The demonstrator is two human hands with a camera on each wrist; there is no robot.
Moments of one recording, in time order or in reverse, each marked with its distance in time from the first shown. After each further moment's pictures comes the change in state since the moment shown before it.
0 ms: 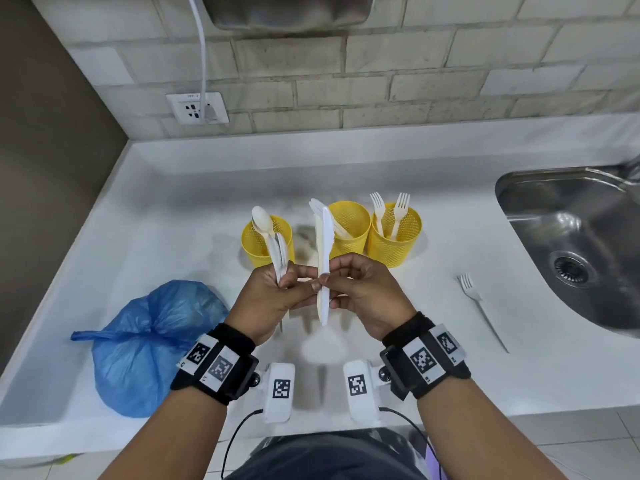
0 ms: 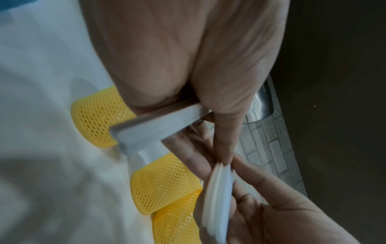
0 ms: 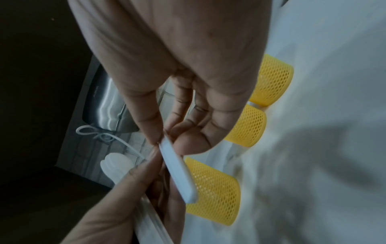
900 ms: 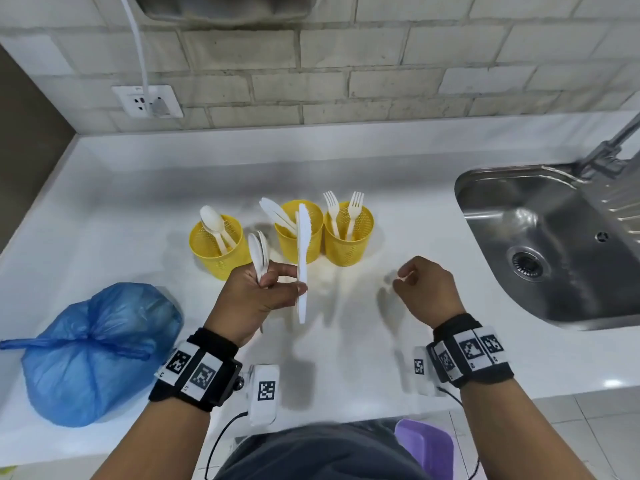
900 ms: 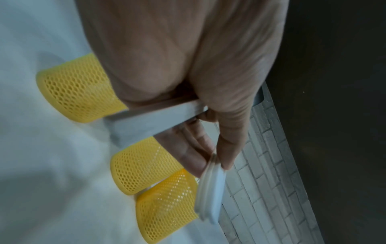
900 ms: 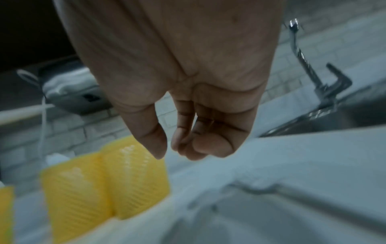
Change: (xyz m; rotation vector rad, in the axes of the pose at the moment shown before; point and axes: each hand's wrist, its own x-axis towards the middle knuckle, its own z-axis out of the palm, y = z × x) left_hand 0.010 -0.006 0.053 0.076 0.069 -0.050; right_hand -0.012 -0.013 -0.178 -1.030 0.461 -0.056
